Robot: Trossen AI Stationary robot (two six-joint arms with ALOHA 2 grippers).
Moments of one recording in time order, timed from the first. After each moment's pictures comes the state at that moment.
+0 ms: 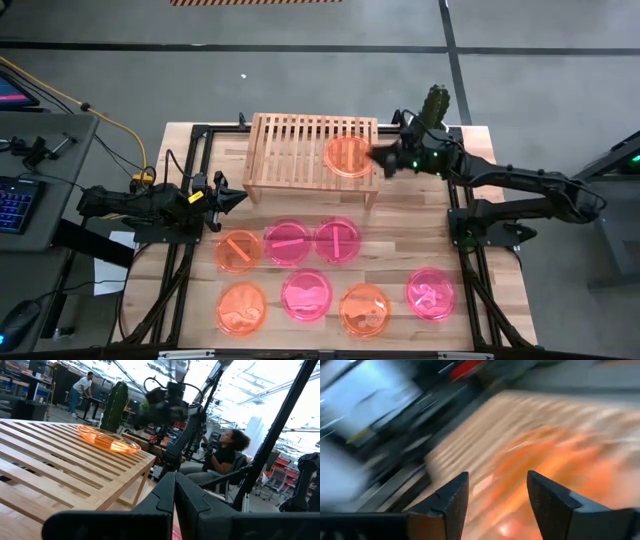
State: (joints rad) left arm -0.13 0.00 0.01 0.19 -0.30 -0.31; right arm -0.38 1.00 0.66 0.12 -0.12 0.57
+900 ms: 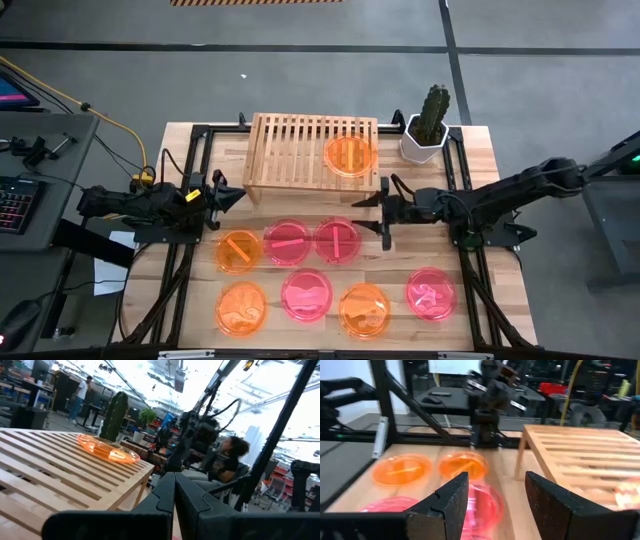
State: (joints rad) left arm -0.13 0.00 0.01 0.24 -0.31 -0.31; right arm 0.17 1.15 0.54 0.50 0.19 -0.04
